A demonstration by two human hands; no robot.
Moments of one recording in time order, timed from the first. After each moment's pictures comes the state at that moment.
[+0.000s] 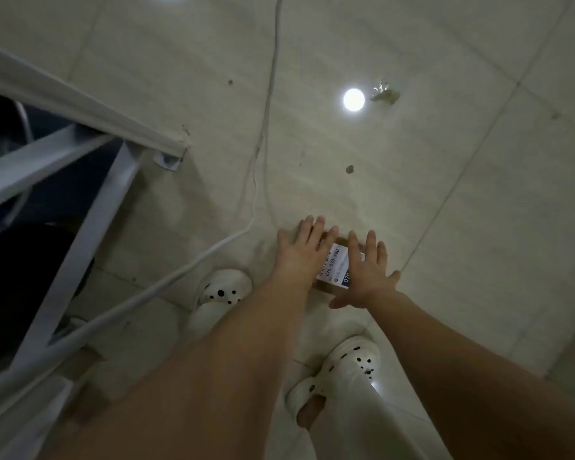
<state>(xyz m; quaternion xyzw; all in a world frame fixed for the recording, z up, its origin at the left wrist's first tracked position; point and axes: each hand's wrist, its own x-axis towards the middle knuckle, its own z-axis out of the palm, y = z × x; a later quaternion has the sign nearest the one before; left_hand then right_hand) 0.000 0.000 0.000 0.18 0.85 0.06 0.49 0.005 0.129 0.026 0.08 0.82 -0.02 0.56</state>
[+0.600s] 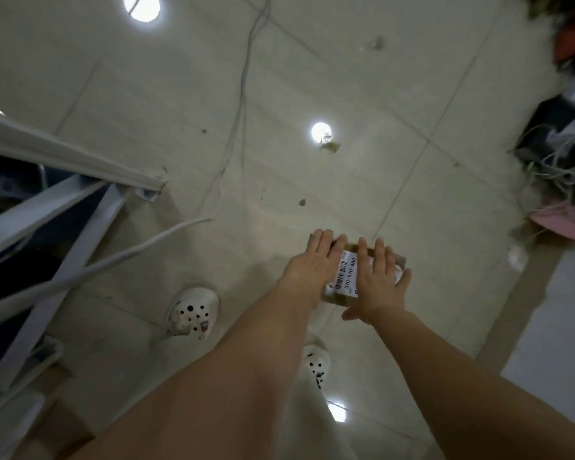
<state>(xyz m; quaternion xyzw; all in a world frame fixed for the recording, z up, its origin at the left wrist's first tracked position) -0.048 0.060 0.109 0.21 0.87 0.18 0.42 -0.035 0.188 0.148 0.06 0.87 0.08 0.48</state>
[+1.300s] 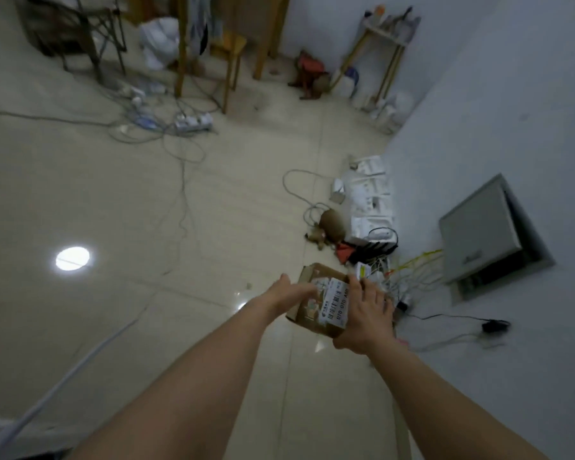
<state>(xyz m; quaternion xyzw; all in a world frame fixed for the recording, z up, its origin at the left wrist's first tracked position) -0.262 0.073 0.616 -0.02 0.70 0.58 0.41 -0.188 0.225 0.655 0.16 0.97 0.00 0.18</state>
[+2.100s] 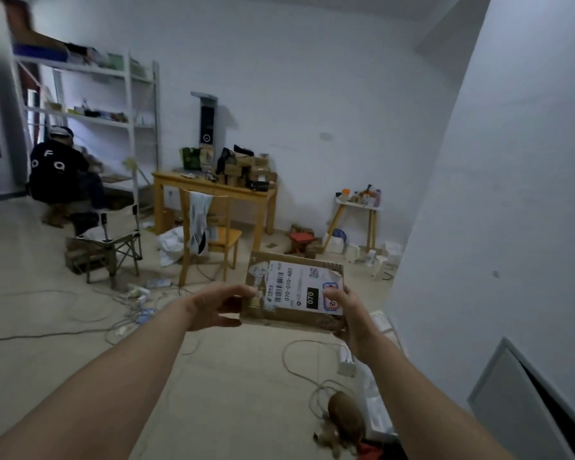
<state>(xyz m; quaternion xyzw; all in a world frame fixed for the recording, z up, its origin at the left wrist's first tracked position) -0.548 0.089 0.903 0.10 0.70 0.66 0.27 -0.484 0.344 0.897 0.09 0.70 -0.71 -0.01</state>
